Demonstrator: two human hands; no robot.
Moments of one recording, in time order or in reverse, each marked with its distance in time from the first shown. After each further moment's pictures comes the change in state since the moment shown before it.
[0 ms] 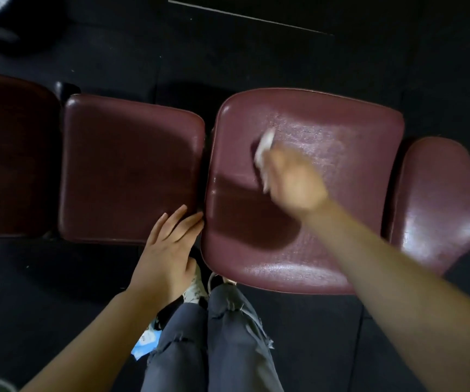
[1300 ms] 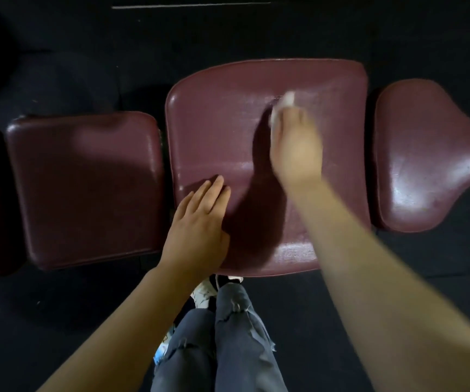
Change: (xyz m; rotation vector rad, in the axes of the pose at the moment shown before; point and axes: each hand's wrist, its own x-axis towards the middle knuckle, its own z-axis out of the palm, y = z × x) left_hand 0.060 0.081 -0.006 0.074 -0.061 0.093; right_hand -0.019 0.044 0.007 0.014 0.330 0.621
